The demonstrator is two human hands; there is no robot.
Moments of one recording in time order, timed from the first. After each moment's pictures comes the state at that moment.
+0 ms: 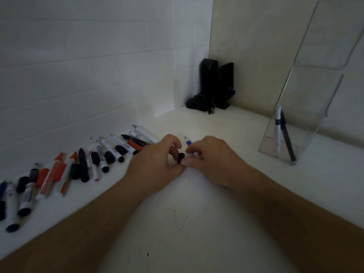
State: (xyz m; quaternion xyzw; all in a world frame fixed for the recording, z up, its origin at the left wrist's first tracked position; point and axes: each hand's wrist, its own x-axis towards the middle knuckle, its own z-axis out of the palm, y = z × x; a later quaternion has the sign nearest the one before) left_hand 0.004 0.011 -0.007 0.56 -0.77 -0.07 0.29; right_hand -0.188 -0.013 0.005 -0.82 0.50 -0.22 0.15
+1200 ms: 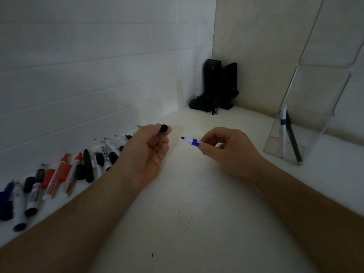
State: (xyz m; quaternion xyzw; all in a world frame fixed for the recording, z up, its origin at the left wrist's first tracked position) left_hand 0.009 0.010 0.024 0.37 -0.26 -0.62 0.64; right_hand -0.211 -0.017 0.013 -0.75 0.49 -0.37 0.26
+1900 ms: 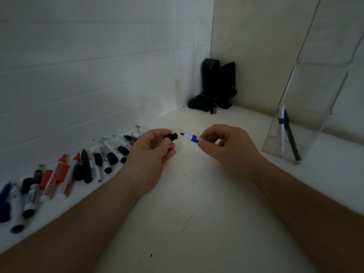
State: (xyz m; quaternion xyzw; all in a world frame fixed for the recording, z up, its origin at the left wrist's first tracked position) left_hand 0.001 0.007 0.002 0.44 -0.40 -0.52 0.61; right_hand -0.209 -0.016 0.015 -0.74 0.49 -0.39 0.23
